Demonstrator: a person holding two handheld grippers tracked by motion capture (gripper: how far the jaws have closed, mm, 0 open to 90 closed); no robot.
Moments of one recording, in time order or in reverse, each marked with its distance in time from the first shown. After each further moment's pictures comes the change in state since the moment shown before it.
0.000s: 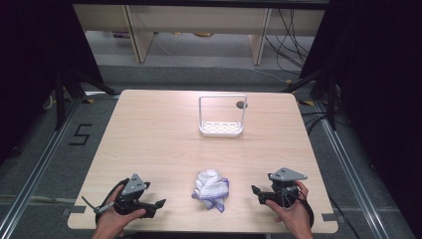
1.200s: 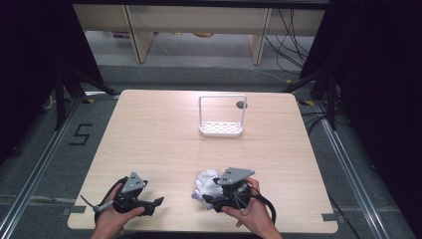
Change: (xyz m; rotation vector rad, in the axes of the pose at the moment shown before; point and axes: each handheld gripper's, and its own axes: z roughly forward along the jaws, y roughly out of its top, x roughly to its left) left arm 0.006 0.000 0.000 0.017 0.028 0.001; right arm 0.113 0.067 0.031 -0.009 0.327 -0.278
